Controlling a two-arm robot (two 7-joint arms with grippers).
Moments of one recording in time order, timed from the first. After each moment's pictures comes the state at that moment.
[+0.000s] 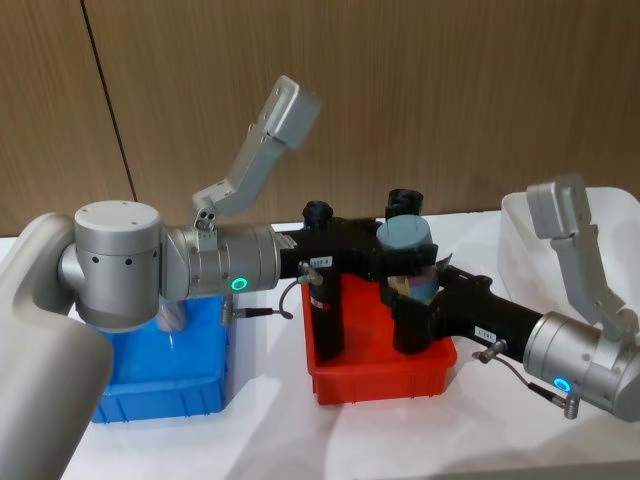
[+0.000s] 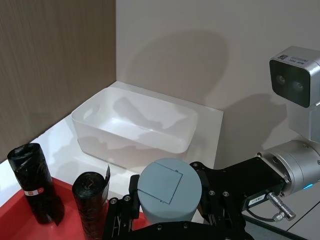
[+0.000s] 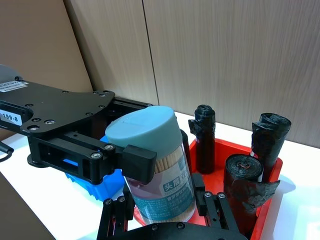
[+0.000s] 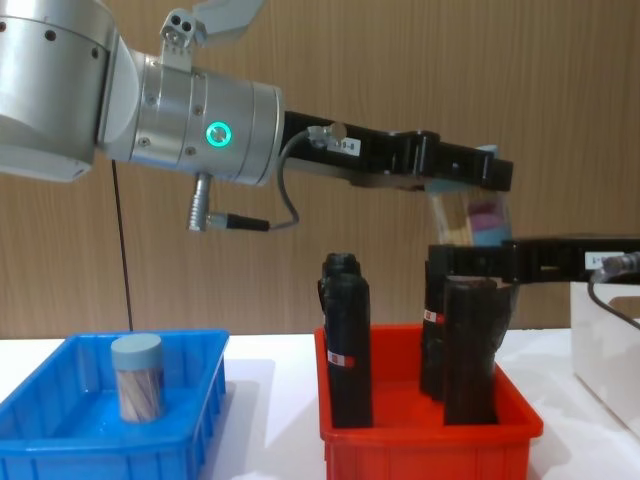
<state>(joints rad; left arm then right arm) -0.71 0.19 0.39 -1.30 -0.33 0.58 -0.88 0.25 0.33 -0.27 -1.65 0.40 0.37 0.42</state>
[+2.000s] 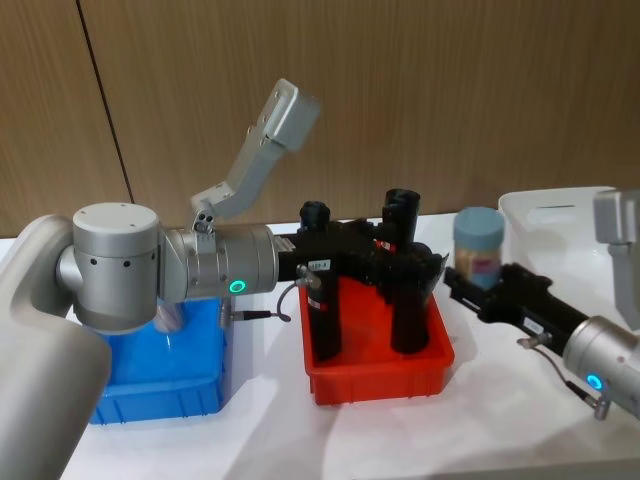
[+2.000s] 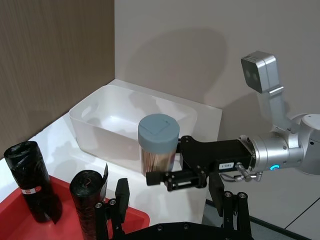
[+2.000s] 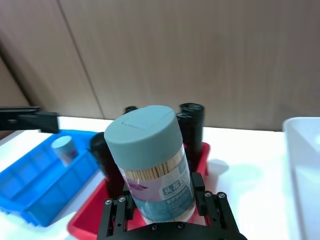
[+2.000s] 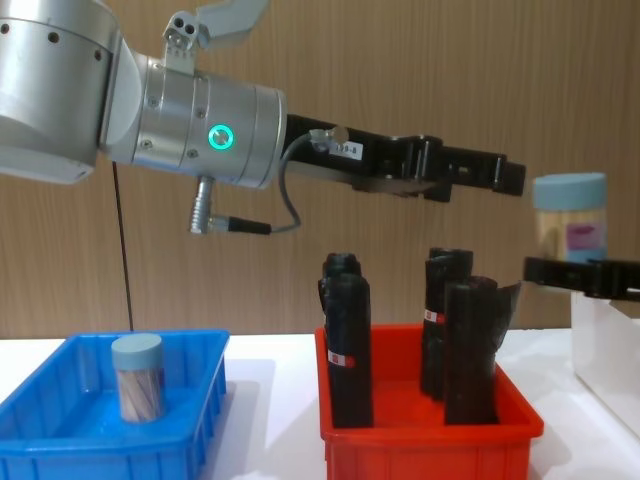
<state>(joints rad) -0.71 0.19 0.39 -1.30 -0.33 0.58 -0.88 0.23 0.35 -0.23 -1.56 0.51 0.25 0.25</state>
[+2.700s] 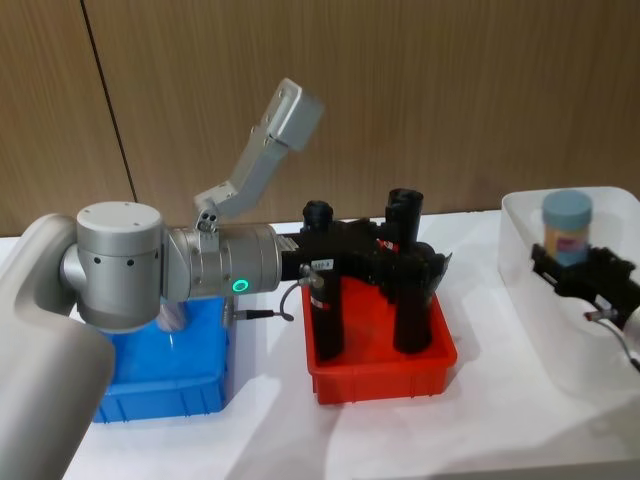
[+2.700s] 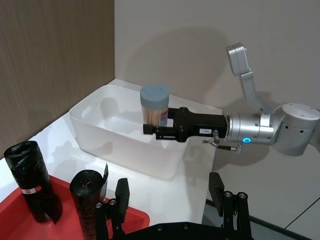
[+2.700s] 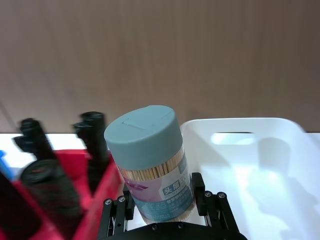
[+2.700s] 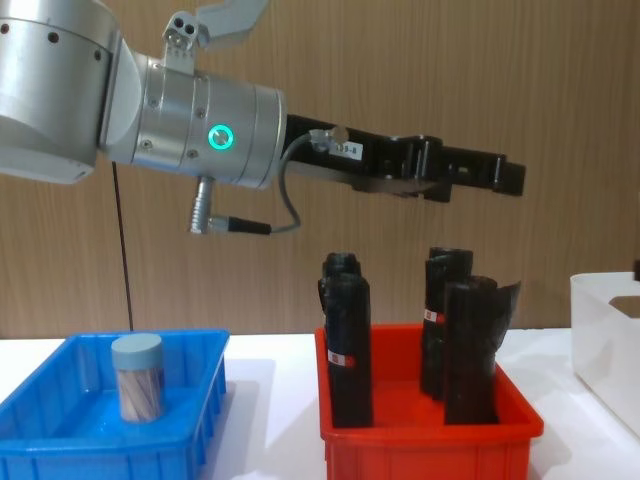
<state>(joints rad) -0.71 0.19 0.39 -1.30 -0.33 0.58 -0.88 0.29 0.38 -0.17 -1.41 0.47 0.18 0.11</state>
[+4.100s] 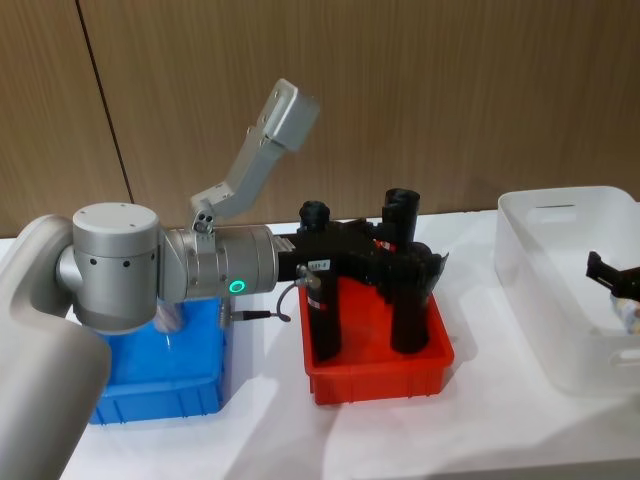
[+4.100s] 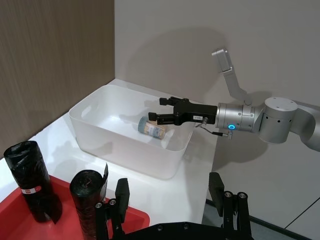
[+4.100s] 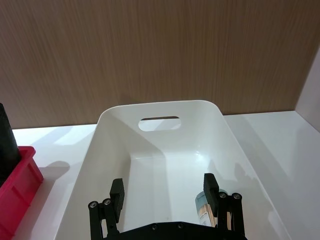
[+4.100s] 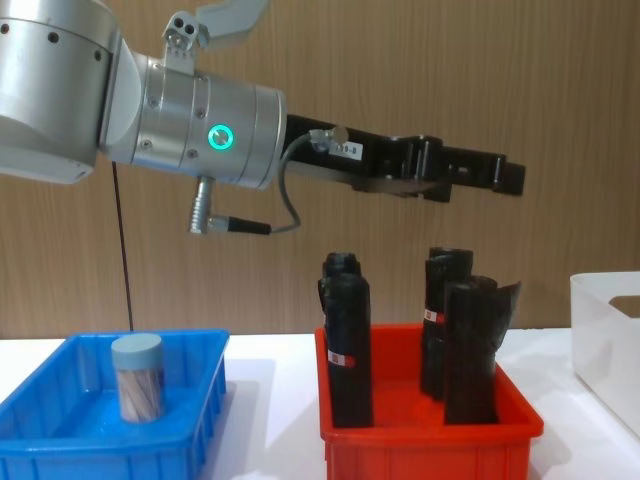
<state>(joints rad) -0.71 0.19 0.39 -1.30 -0.33 0.58 -0.88 0.36 0.40 -0.11 -1.22 0.43 0.16 0.06</state>
